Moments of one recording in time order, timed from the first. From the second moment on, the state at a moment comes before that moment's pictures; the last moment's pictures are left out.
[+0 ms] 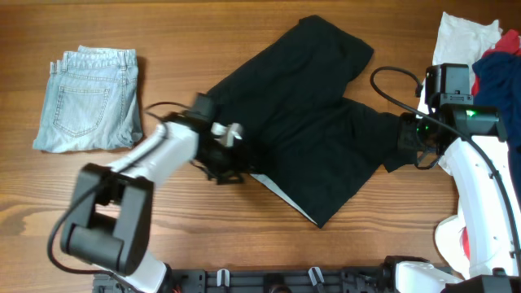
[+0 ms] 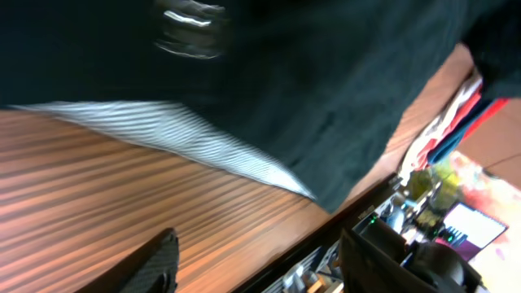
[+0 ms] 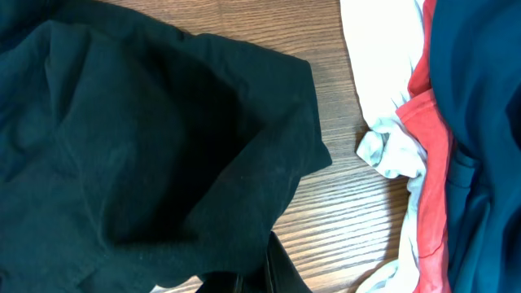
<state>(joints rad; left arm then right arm) -0.39 1.76 0.97 -0.69 0.74 -0.50 -0.06 1.37 1.19 -1.08 0.17 0.09</state>
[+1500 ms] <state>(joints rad) -1.06 1.81 0.92 -0.28 0.26 -1.45 -0.06 1.37 1.19 -1.09 0.16 0.09</state>
